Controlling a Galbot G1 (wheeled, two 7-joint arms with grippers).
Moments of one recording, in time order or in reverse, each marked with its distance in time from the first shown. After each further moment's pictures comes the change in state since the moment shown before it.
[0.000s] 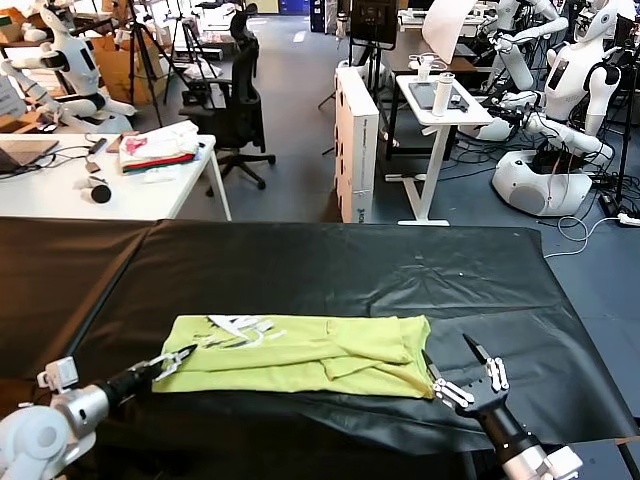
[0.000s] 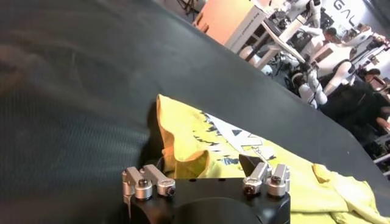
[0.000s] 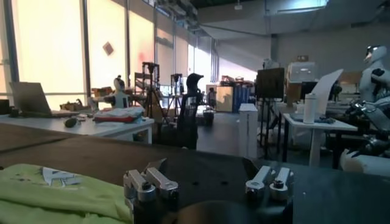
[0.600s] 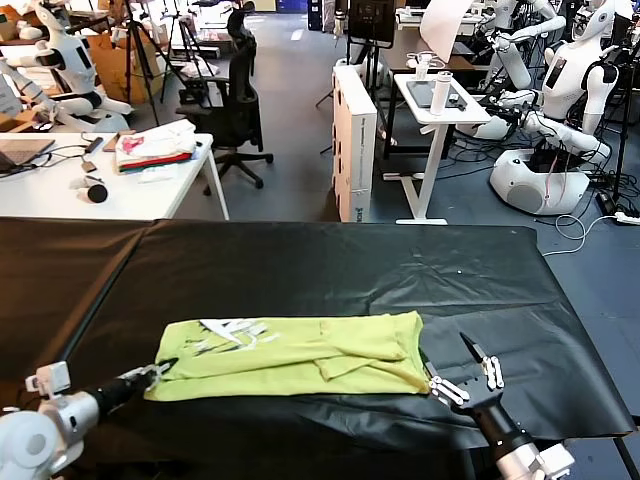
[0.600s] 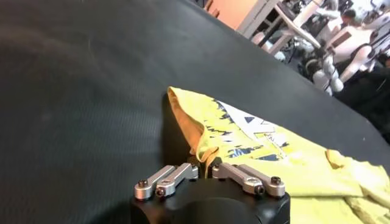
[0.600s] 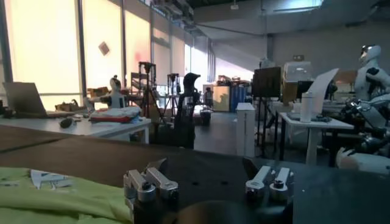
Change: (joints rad) left arm 0.053 0.006 -0.081 -0.071 0.091 0.008 -0.038; right arm 0.036 0.020 -0.035 -0.031 -0.026 -0.011 0.031
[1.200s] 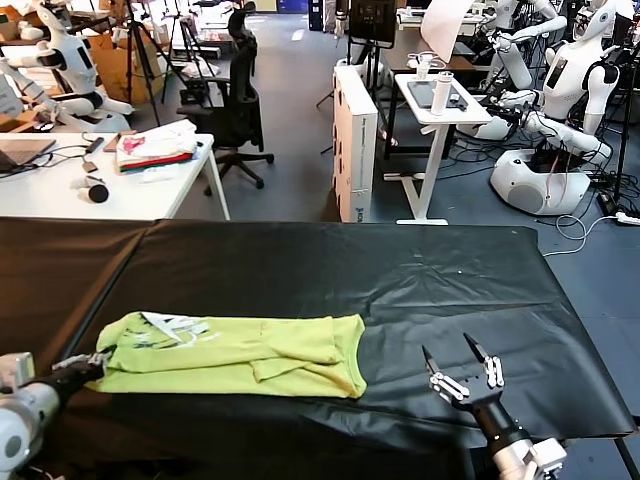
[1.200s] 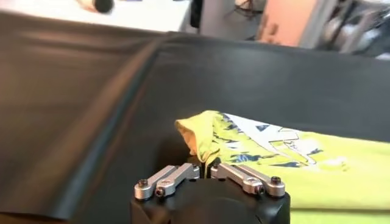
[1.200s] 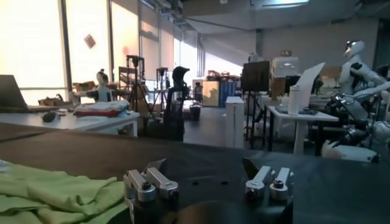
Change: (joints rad) left arm 0.017 -0.040 -0.099 -0.110 0.190 -0.004 -0.133; right arm -0.002 0.028 0.023 -0.017 -0.013 -0.041 0.042
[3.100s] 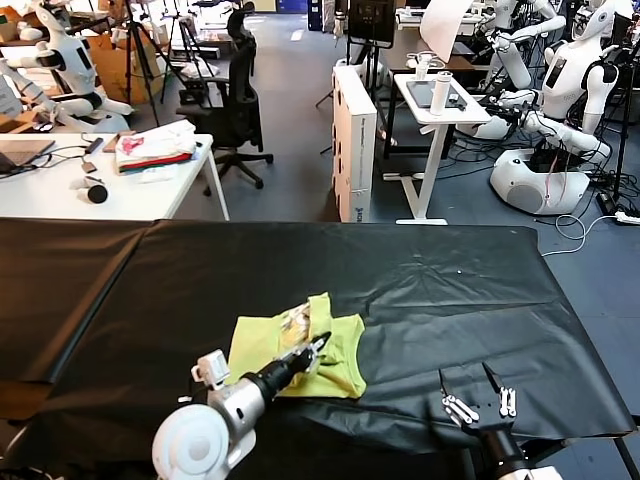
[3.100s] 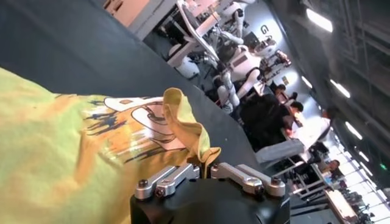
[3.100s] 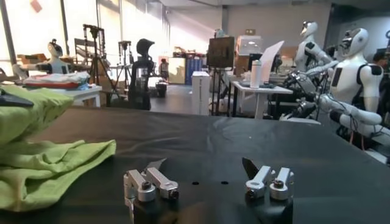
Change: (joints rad) left arm -0.219 -0.490 0.630 -0.073 -0.119 -0.002 -0.085; right arm -0.054 0.154 0.019 -0.027 -0.127 -0.004 0.018
